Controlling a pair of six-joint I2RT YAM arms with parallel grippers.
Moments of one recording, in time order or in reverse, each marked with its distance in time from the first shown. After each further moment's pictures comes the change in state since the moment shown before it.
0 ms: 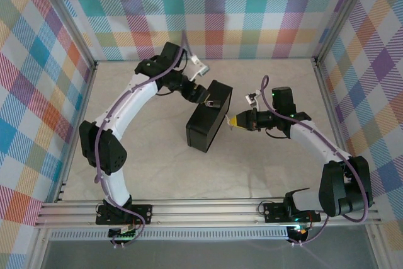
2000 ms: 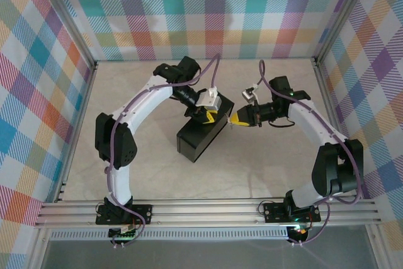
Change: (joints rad) left arm -0.035 0.094 -0.022 -0.250 0.311 0.911; right arm -0.005 0.178 0.311 -0.591 -0.158 -0.349
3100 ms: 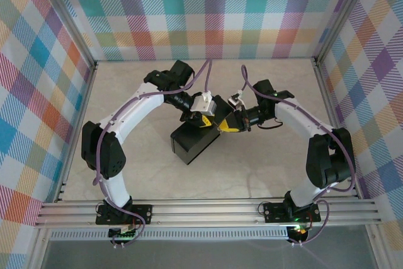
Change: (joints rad) left arm 0.001 -0.147 -0.178 0.113 0.017 -0.012; right arm 0.115 0.090 0.008 0.012 -0.026 -0.016
